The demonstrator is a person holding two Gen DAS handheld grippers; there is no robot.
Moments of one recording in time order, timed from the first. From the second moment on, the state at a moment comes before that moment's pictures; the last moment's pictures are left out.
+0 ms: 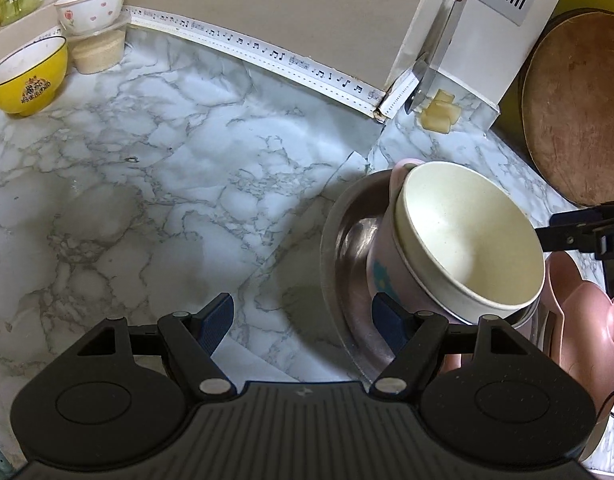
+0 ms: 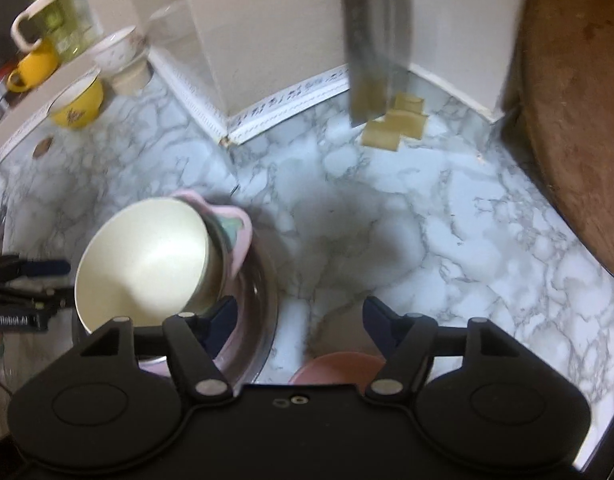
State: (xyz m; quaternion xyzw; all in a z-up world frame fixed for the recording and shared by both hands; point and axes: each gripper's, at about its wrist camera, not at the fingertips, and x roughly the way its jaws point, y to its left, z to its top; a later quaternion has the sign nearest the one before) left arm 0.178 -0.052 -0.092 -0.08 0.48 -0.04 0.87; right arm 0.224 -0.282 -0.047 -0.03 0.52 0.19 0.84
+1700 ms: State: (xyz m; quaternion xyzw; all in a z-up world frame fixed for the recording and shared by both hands) left arm 0.206 -0.065 -0.058 -0.08 0.51 -0.08 0.85; right arm 0.220 -0.258 -0.044 0.03 0.56 0.13 0.82
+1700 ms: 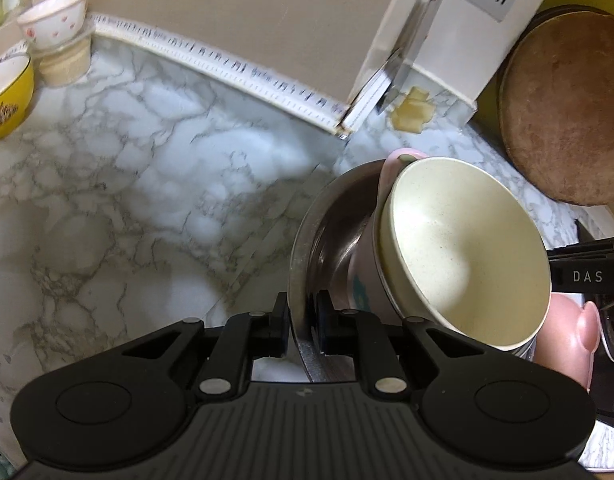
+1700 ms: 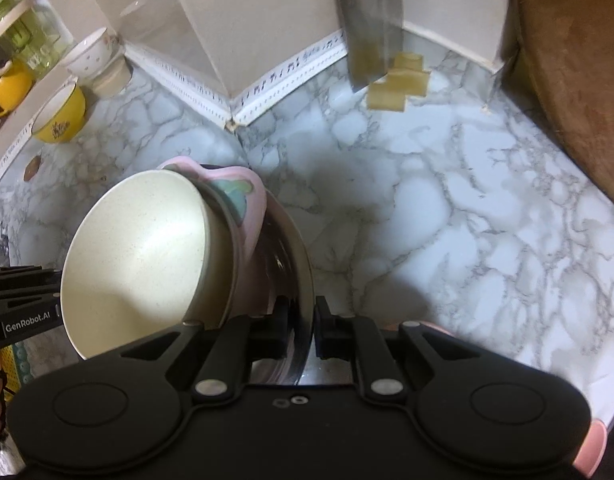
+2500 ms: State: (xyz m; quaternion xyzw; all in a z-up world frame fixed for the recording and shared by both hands) left arm 0.187 -0.227 -0.037 0.04 0.50 -0.25 0.83; right arm 0.103 -0.401 -0.010 0.14 0.53 -0.04 0.83
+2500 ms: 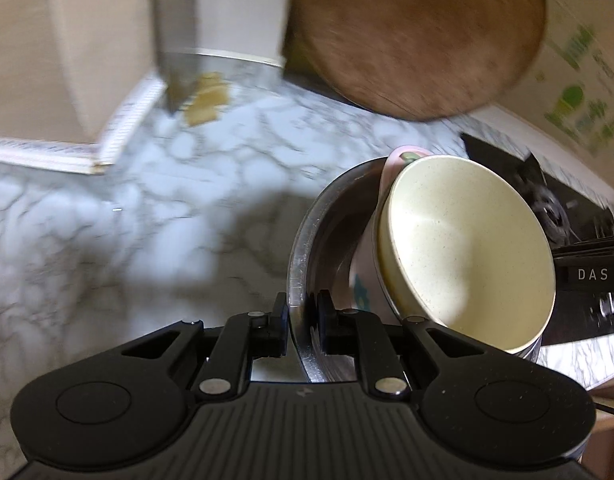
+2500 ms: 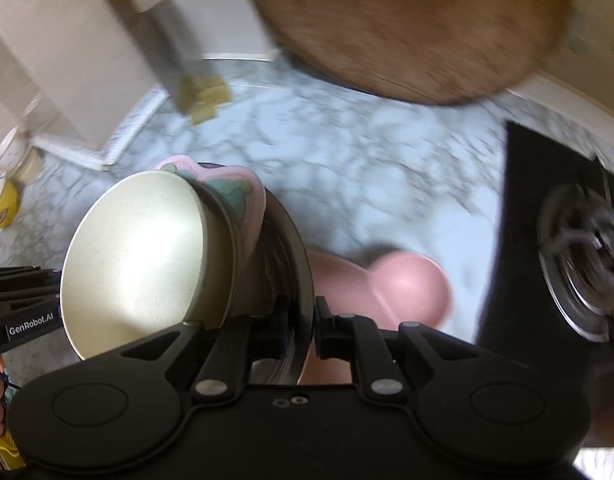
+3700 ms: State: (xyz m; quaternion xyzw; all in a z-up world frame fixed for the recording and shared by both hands) left arm 0.182 -0.281 -0.077 0.08 0.49 -0.28 0.82; right arm 0.067 -0.460 -0.064 0.18 0.53 -0.07 0.82
